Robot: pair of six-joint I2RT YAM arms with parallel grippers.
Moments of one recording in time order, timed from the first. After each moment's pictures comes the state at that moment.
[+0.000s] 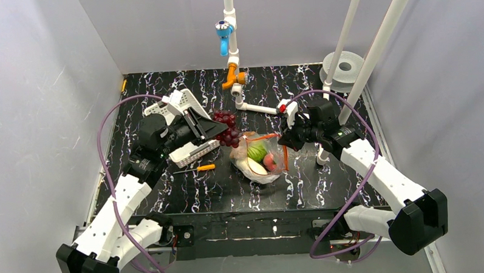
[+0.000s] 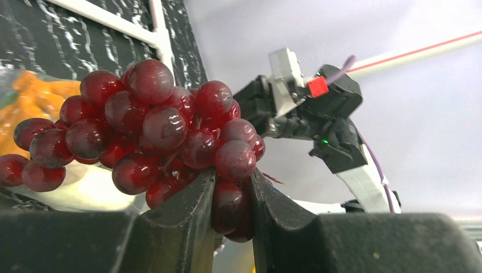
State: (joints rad) left arm -0.45 0.89 0.87 -0.09 0.49 -1.05; right arm 0.48 1.15 0.95 -0.48 -0.48 -0.26
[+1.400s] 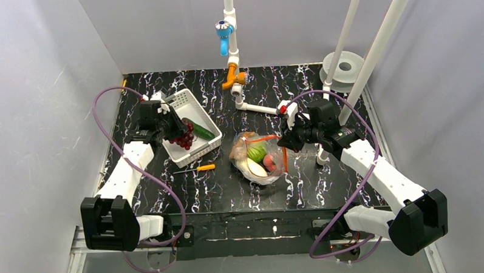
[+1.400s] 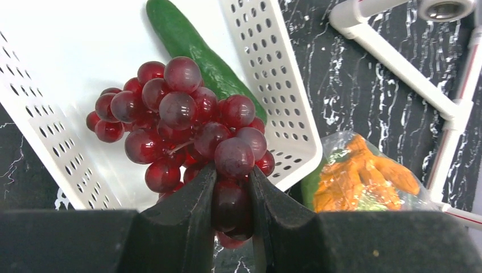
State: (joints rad) left arm -0.09 1.22 0.93 -0.41 0.16 -0.46; right arm 0.48 1.15 0.93 -0.47 -0.53 -0.27
